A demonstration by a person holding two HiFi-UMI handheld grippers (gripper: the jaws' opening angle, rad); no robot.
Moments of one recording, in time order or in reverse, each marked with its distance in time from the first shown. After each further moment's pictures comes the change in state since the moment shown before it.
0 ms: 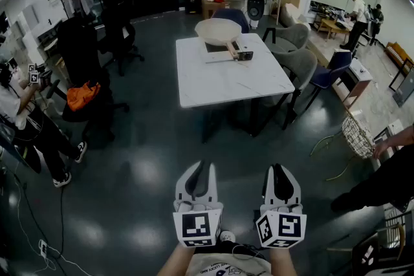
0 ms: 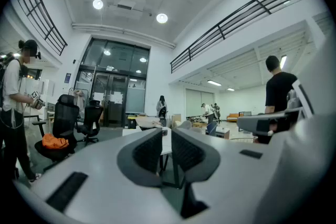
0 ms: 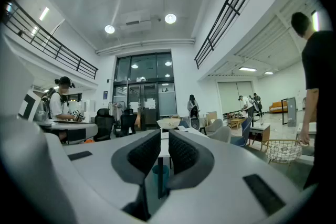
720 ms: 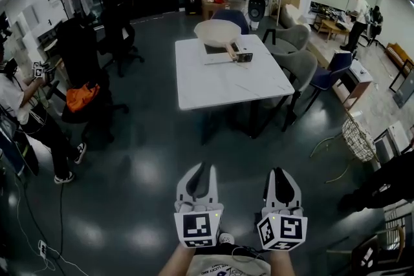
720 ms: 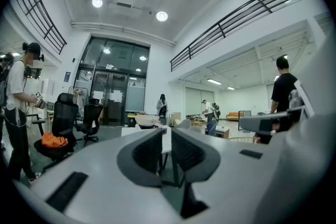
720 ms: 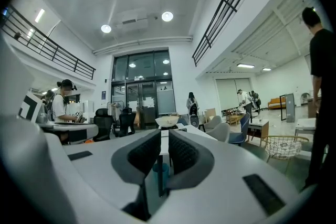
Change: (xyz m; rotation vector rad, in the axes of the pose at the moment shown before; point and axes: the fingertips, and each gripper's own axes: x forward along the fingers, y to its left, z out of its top) left arm 0.013 -0.005 -0.004 -0.002 0.019 -0.003; right arm 0.004 -0.013 -0.006 0.031 0.023 -0.015
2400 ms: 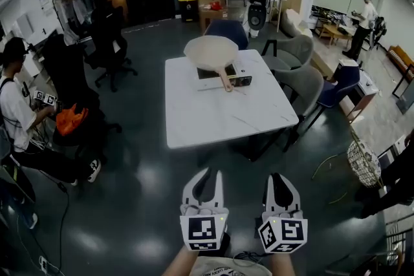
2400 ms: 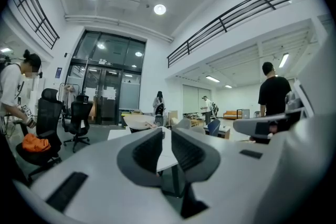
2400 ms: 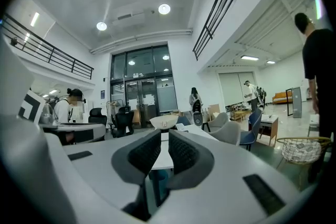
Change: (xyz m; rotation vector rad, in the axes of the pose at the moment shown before) left arm 0.201 0.007 0.013 0.001 0.025 -0.050; right arm 0.188 -0.054 0.009 0.029 0.040 0.035
